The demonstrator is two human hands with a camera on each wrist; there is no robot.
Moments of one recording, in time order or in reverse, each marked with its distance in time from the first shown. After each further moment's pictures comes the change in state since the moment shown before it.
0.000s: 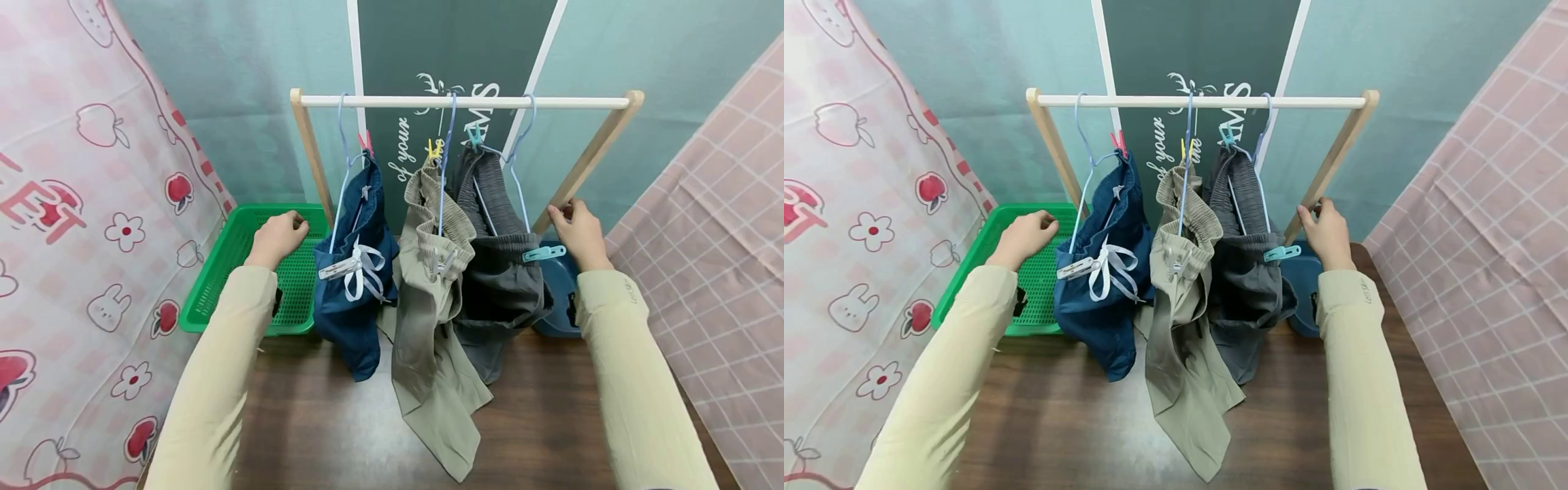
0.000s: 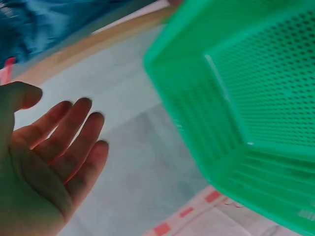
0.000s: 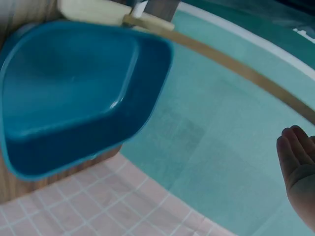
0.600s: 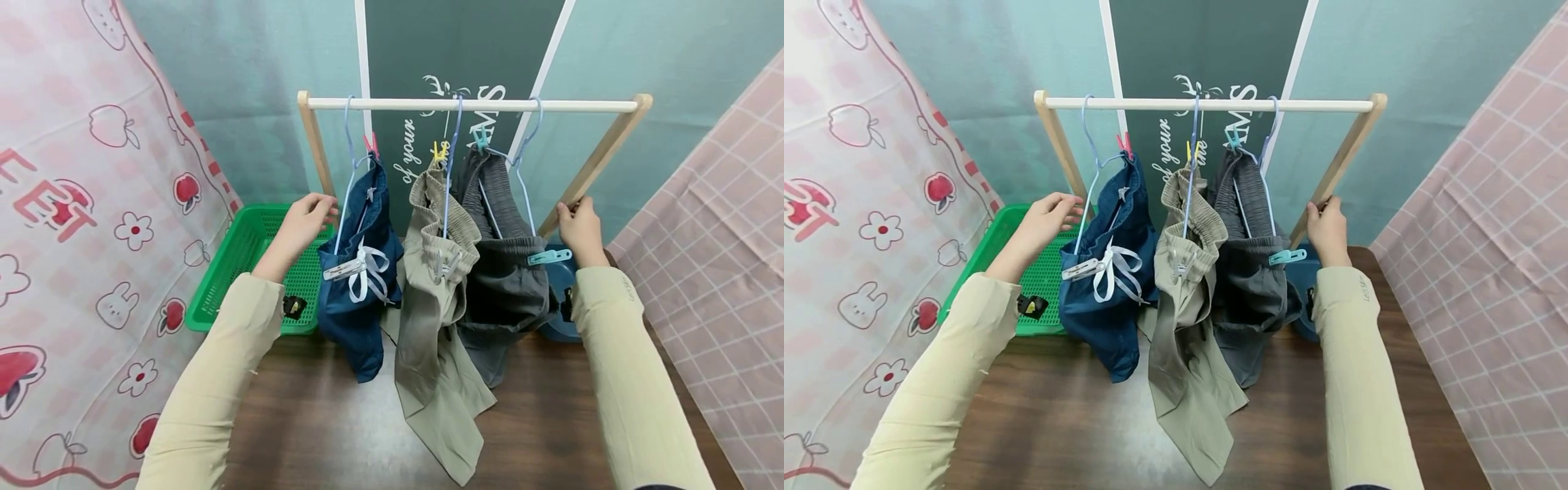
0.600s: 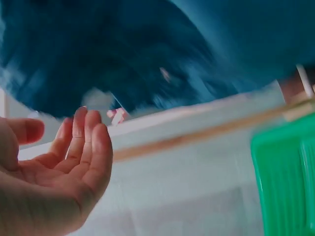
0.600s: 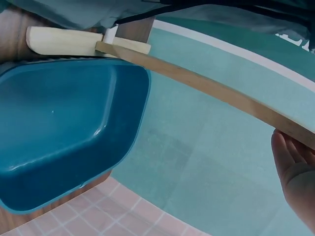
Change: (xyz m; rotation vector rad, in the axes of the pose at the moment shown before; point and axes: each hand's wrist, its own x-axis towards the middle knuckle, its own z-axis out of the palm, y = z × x) left_hand -0.035 0.063 -0.022 -0.631 0.004 0.065; right_hand 0.009 -0.015 0.004 0.142 0.068 0.087
